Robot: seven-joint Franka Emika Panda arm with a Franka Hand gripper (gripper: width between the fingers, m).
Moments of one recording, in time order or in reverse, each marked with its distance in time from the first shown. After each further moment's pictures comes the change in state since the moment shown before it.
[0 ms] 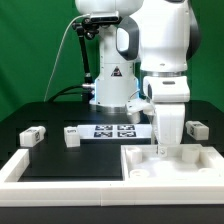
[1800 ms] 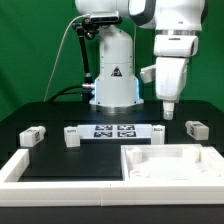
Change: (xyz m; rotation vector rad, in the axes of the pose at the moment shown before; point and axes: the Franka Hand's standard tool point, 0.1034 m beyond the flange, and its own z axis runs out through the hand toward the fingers) arm 0.028 -0.036 -0.069 -0.050 -0.031 0.441
